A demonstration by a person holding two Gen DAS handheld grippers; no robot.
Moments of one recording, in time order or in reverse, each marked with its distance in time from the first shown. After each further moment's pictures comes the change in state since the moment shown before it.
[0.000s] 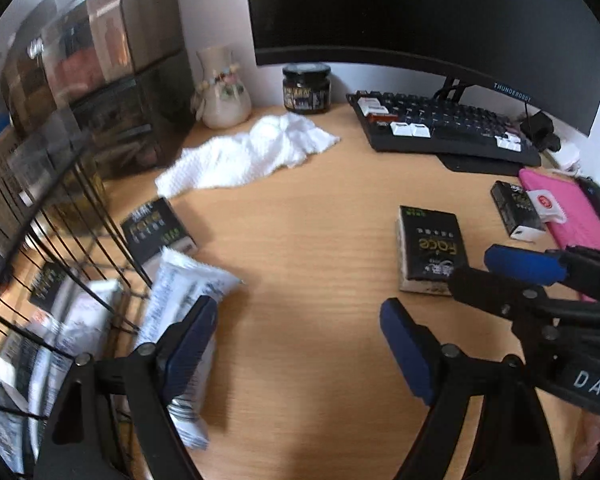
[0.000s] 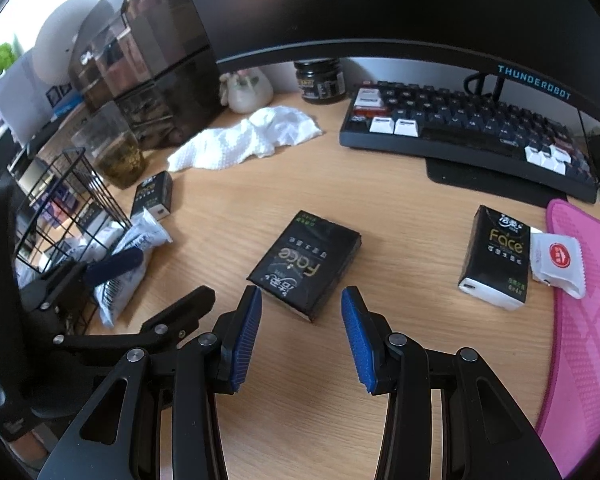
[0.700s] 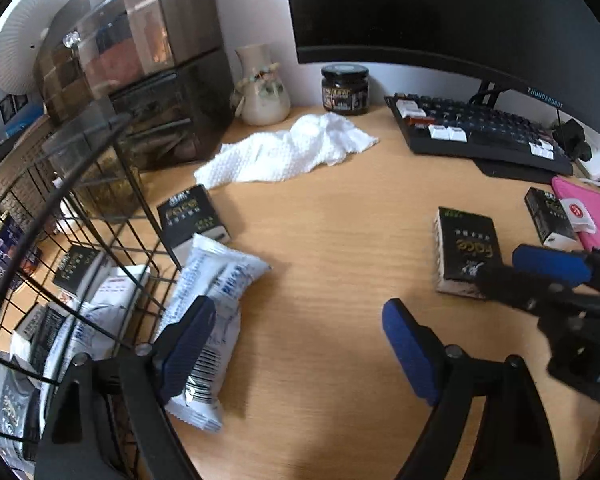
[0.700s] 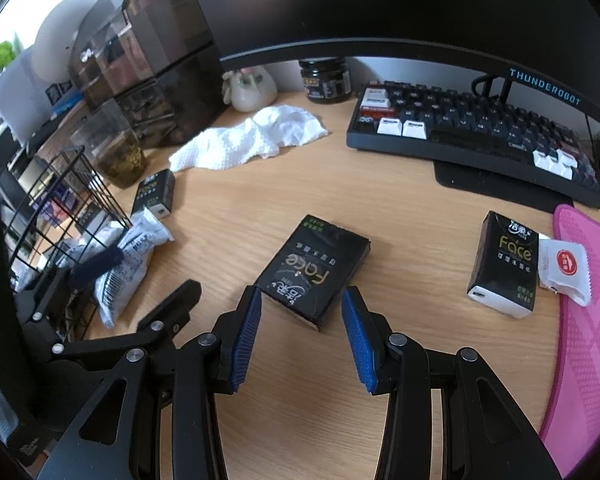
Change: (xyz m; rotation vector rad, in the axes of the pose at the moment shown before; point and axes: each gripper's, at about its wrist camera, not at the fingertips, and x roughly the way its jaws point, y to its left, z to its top) left arm 0.001 0.007 -0.007 -0.054 -0.005 0.100; right arm 0.001 0.004 0.004 -0.004 0.001 0.003
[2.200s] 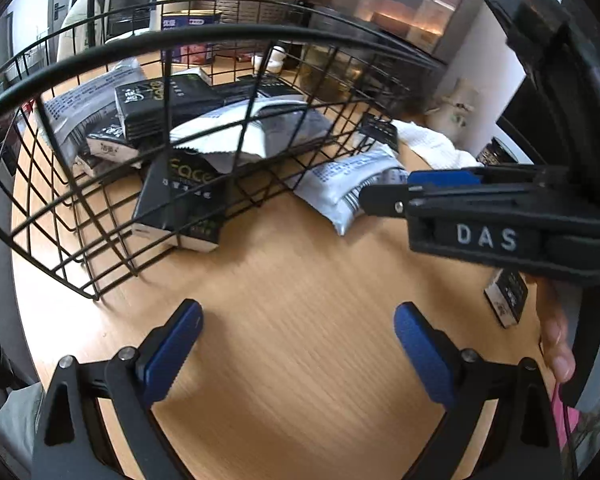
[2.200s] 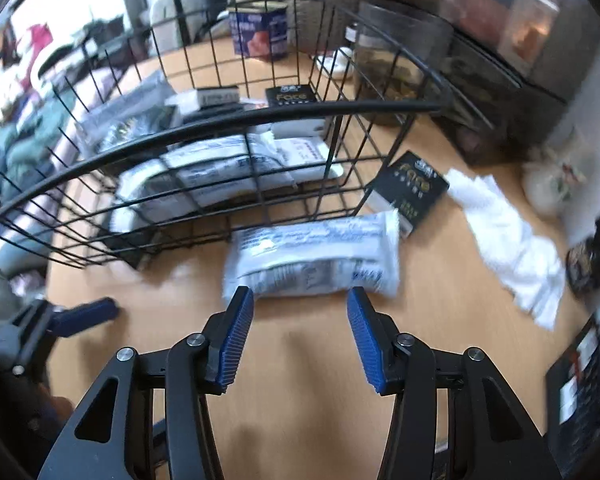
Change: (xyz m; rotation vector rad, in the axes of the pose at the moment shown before) left arm -0.062 0.041 -0.092 -0.802 0.043 0.164; right arm 0.056 0.170 0.025 -0.961 0.220 0.319
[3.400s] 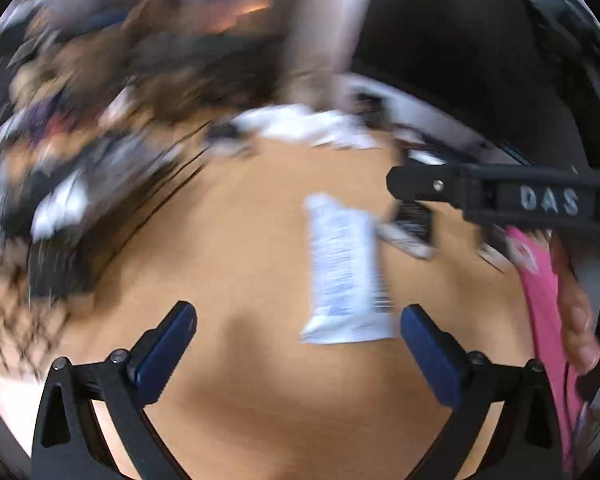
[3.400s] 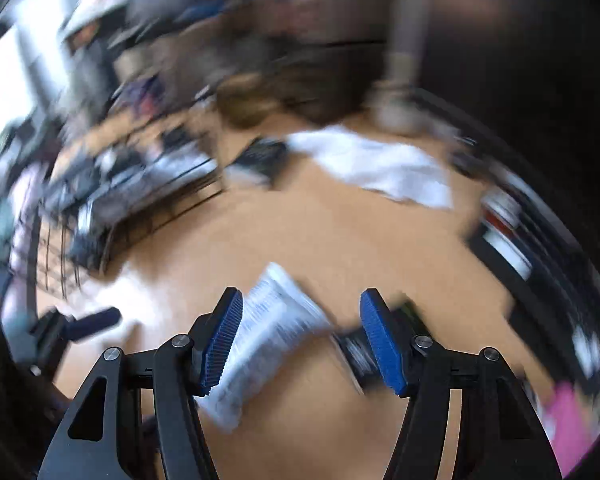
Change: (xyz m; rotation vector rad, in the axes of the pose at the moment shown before) left arm -0.015 -0.056 -0.018 0.514 -0.051 -0.286; right arm -0.113 -0.060 -0.114 0.528 -0.160 -0.248
